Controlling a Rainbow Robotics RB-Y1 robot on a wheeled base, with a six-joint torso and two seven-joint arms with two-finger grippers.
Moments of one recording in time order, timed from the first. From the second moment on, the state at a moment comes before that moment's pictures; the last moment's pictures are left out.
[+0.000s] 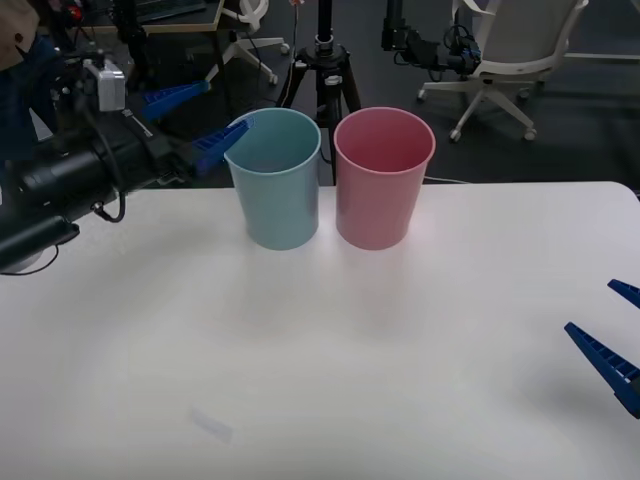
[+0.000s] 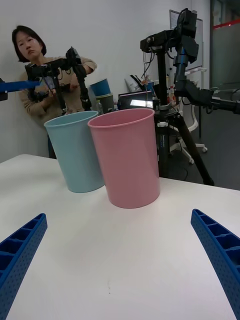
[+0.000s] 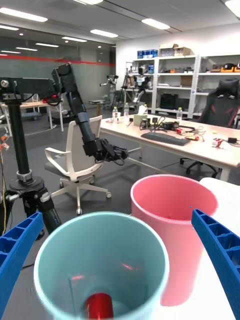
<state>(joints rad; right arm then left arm) 0.35 -0.40 -0.52 -1.66 0.96 -1.22 0.00 -0.45 0.81 -0.25 -1.51 -0.80 -0.57 0.10</state>
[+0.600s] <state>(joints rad) 0.35 -0.40 -0.52 -1.66 0.96 -1.22 0.00 -0.07 0.81 0.01 -1.70 -0.77 -0.71 0.03</state>
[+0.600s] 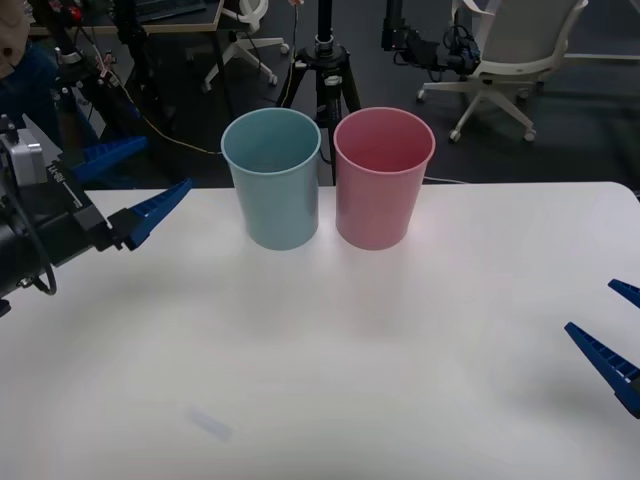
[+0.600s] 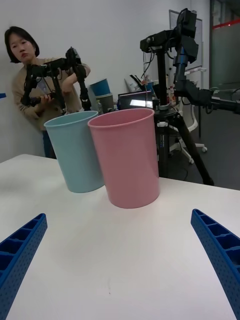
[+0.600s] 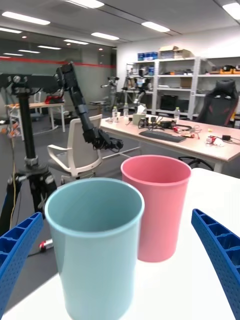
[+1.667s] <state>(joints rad) 0.35 -0.40 -0.52 -1.66 0.96 -1.22 0.00 0.45 0.44 0.50 -1.81 -1.03 -1.12 0.01</state>
